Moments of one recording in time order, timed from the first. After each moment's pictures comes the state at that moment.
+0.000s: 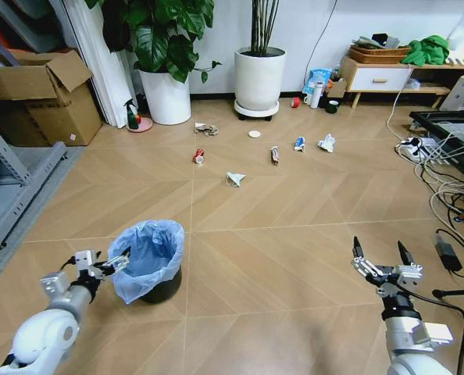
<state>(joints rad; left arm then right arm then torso) 1.35 -0.98 -0.57 -1.75 -0.79 0.26 -0.04 -1.73 1.28 0.71 2.05 0.32 0.31 0.11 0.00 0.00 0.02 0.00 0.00</state>
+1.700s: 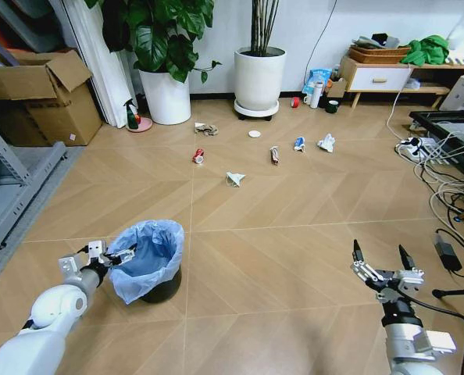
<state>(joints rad) 1.18 -0.94 -0.50 -1.55 -0.81 0.31 0.03 -1.76 1.32 0.72 2.09 0.30 0.30 0.10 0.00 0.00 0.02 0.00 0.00</state>
